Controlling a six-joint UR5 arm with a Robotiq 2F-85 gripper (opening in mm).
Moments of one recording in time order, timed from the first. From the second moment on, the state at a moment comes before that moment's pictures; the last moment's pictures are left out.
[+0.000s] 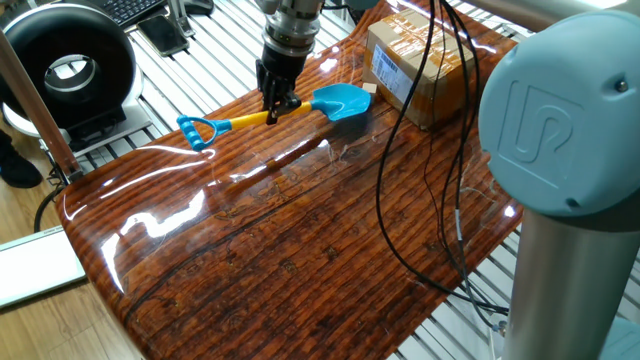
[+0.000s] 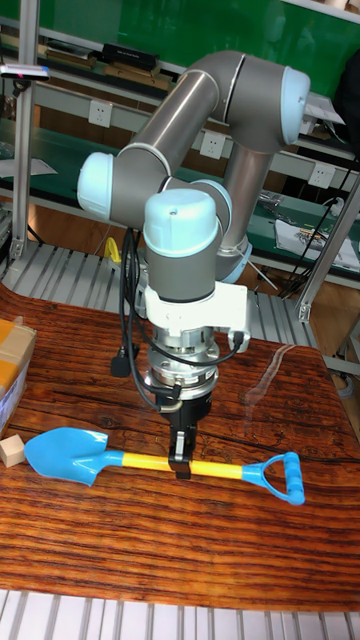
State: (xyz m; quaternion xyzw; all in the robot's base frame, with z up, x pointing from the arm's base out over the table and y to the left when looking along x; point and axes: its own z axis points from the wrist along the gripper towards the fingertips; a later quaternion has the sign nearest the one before) arm 0.661 0.053 0.068 -0.65 0.74 0.07 0.12
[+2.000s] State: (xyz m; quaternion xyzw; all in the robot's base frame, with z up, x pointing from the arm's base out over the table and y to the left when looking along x) arm 0.664 0.055 0.067 -0.65 0.74 0.08 0.15
